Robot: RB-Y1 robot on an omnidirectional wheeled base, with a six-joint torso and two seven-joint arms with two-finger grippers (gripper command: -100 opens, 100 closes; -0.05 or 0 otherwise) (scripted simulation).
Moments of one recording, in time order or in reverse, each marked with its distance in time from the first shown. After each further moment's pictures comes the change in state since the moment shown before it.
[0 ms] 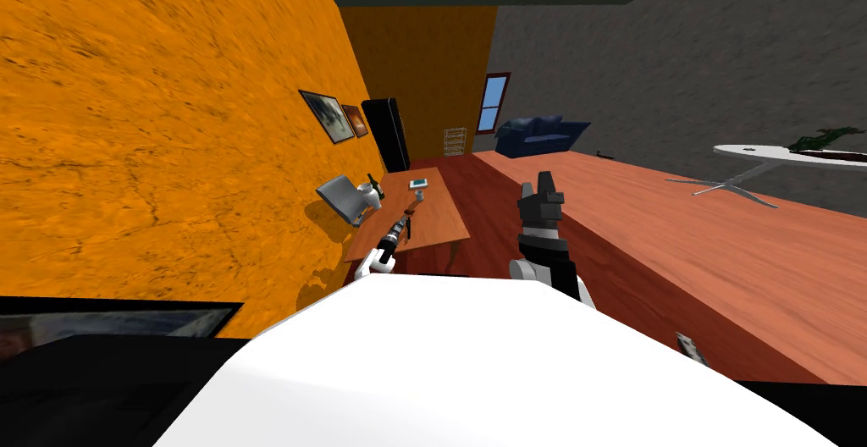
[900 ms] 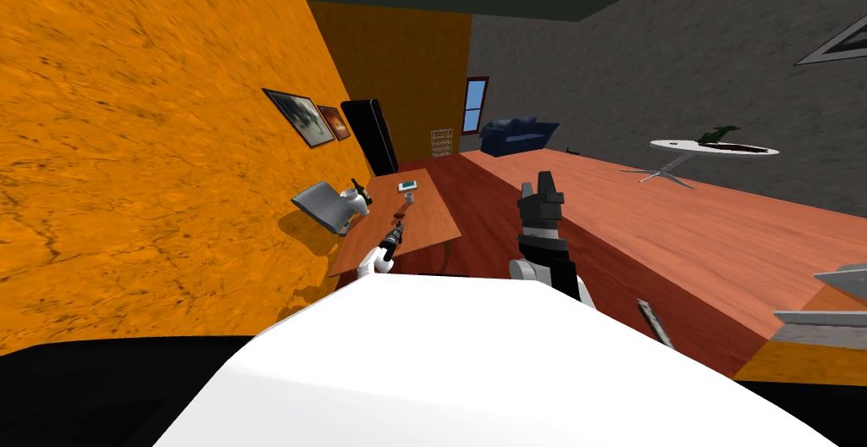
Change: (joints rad) left arm -0.115 0.047 -0.014 0.268 -0.168 0.115 0.003; right arm 0.000 0.000 0.000 0.000 0.000 0.000 0.000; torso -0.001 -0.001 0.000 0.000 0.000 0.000
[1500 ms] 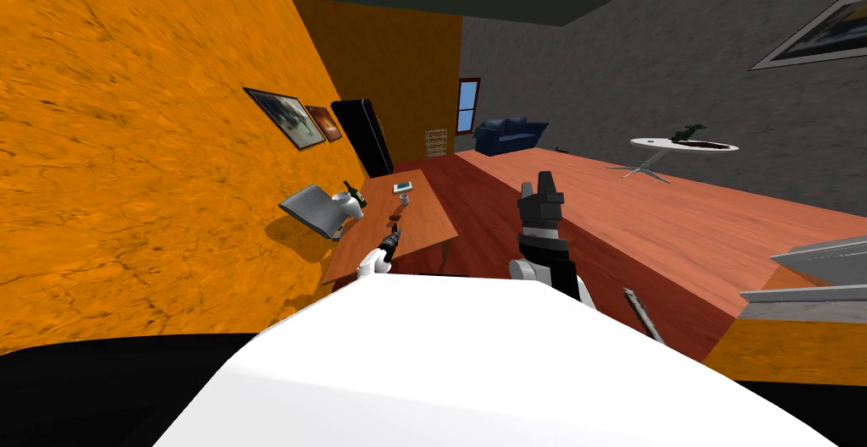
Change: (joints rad) left arm -0.038 0.024 -0.010 0.133 -0.080 0.063 -0.002; right arm 0.000 0.000 0.000 0.000 0.000 0.000 0.000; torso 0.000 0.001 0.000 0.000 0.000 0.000
